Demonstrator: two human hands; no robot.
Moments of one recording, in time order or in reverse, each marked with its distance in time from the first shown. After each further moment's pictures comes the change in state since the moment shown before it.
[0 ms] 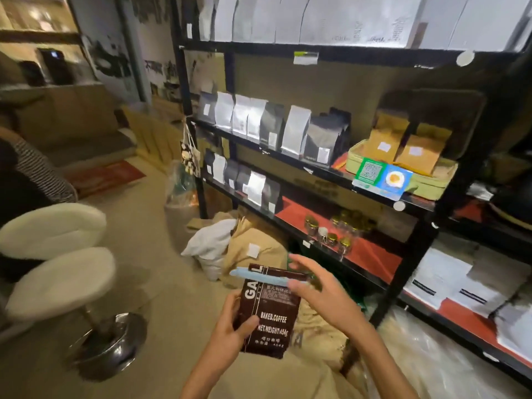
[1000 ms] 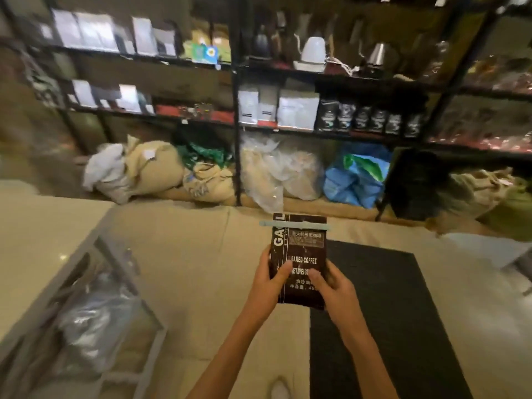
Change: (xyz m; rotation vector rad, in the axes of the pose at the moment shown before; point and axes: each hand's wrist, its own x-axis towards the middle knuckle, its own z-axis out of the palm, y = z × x) left_hand -0.877 -0.103 -0.086 0.000 -0.679 -0.054; right_hand -0.961 -0.136 0.439 0.457 0.870 0.368
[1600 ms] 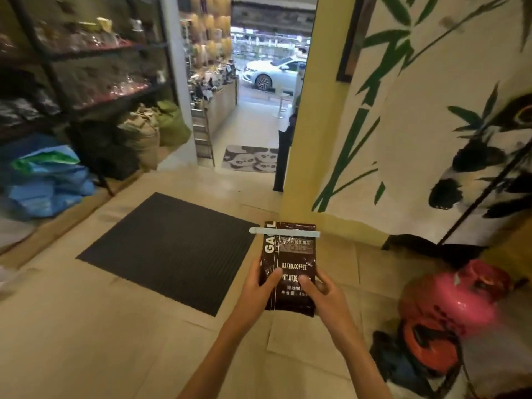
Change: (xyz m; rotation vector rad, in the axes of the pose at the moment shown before) left_hand -0.395 0.012 -0.055 0.039 -1.403 -0.230; right_hand -0.540 0.043 0.212 0.222 1.345 0.045
